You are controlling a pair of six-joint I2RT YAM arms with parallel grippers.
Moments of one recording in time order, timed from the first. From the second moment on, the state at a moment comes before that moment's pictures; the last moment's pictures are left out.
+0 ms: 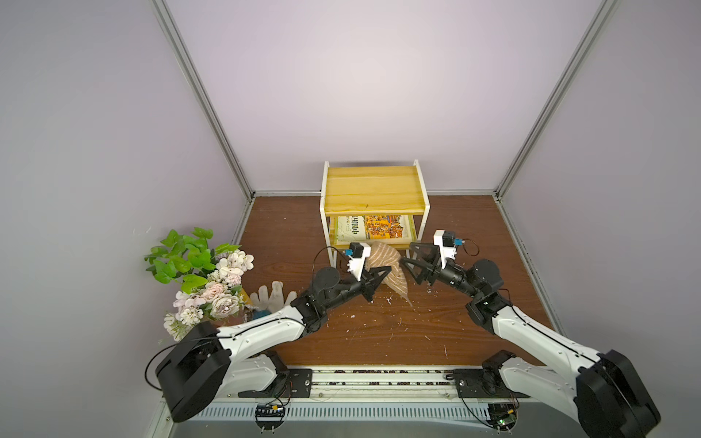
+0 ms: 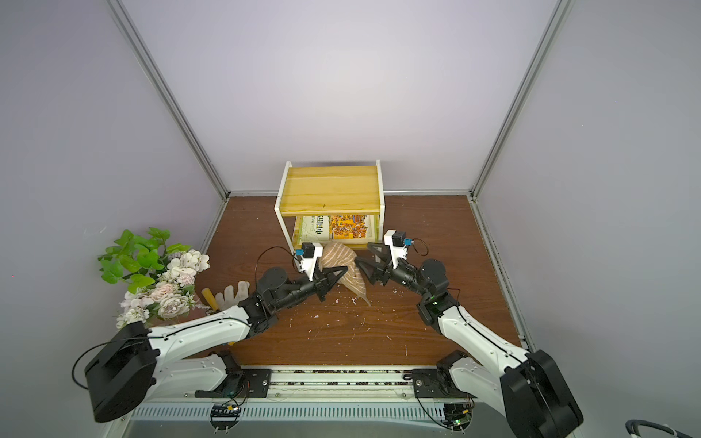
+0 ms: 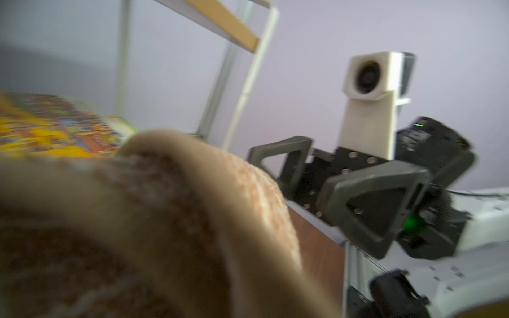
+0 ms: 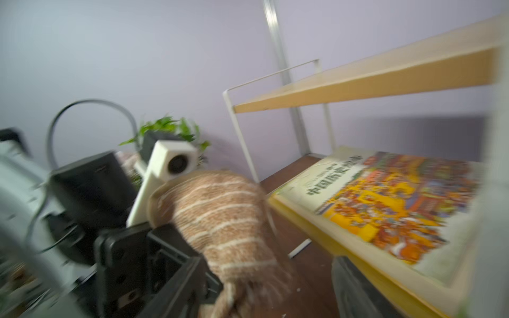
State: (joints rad) left arm -0.81 1.14 0.46 0.61 0.04 -0.46; right arm 0.44 1.01 0.46 0.68 -0.38 0.36
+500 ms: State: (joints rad) left arm -0.57 1.09 0.28 0.29 -0.39 -0.93; right arm 0.33 1.10 0.61 0.60 -0.07 0.27
